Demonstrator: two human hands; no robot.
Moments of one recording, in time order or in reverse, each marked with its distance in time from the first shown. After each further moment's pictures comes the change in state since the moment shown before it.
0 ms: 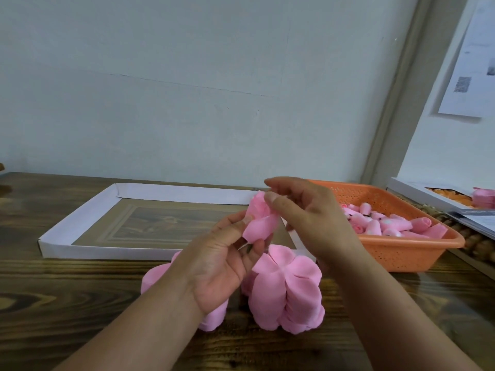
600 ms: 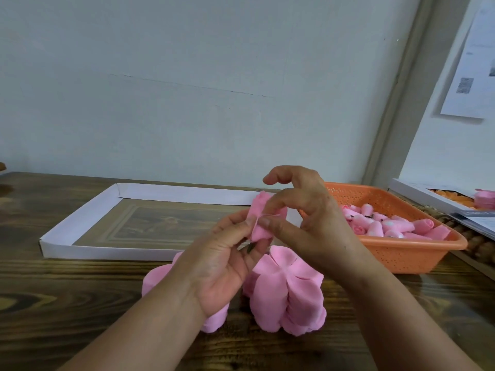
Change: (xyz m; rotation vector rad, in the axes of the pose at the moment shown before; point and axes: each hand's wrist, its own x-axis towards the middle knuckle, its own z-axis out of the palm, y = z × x) left_hand -0.004 0.000 0.003 -0.001 -0.046 0.050; right_hand -0.004 -0.002 -0.003 -0.421 -0.085 -0.365
